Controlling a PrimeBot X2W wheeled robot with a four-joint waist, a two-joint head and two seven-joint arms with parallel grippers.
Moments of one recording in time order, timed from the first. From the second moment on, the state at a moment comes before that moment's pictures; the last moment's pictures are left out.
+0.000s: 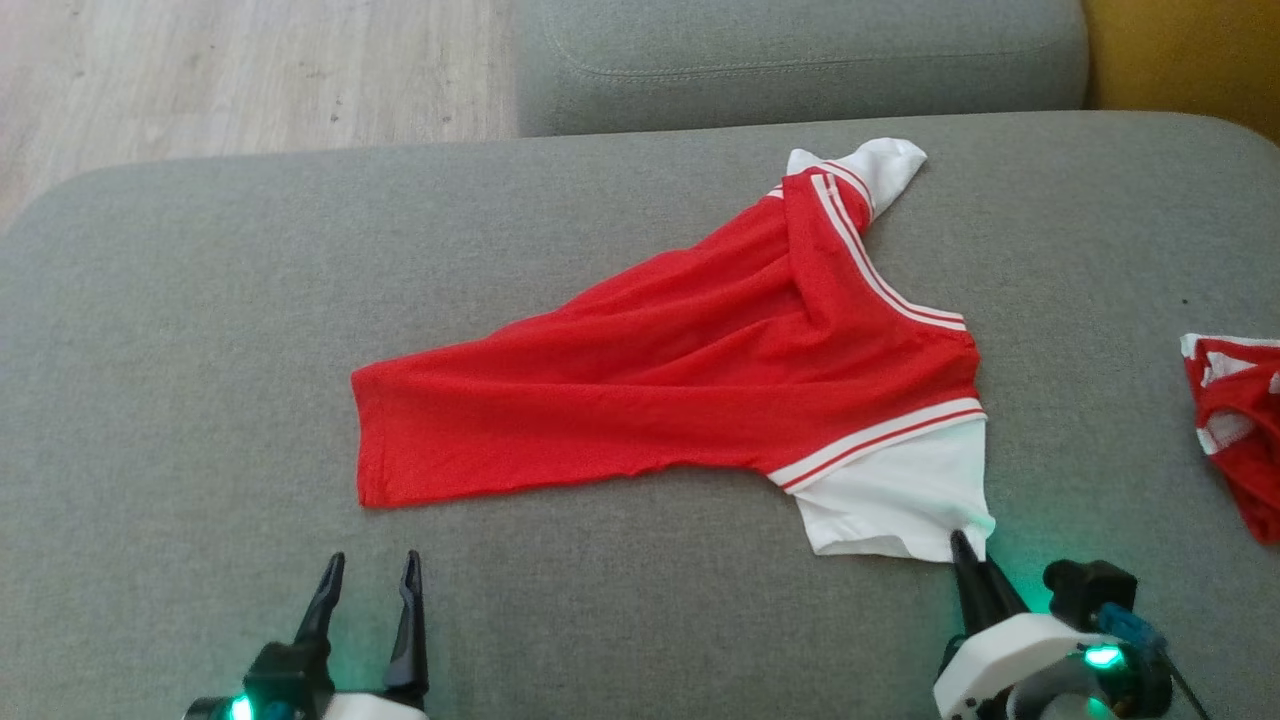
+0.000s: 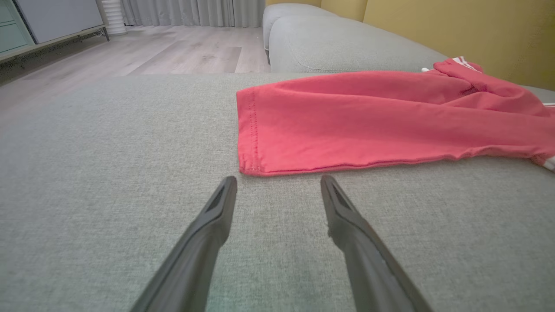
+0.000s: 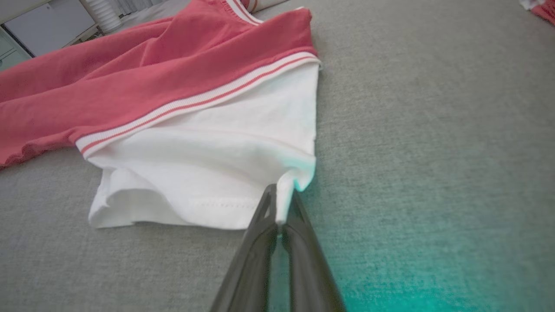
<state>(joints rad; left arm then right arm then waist) 0.02 0.05 -0.09 0.45 -0.10 -0.05 -0.26 -0.14 -0.05 0.08 0.81 0.23 0.13 -0.26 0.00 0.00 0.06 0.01</state>
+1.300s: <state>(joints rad) -0.24 0.04 -0.05 0.60 -0.23 -0.09 -0.26 -0.11 -0.05 0.08 0.33 0.37 0.13 -0.26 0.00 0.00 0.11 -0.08</state>
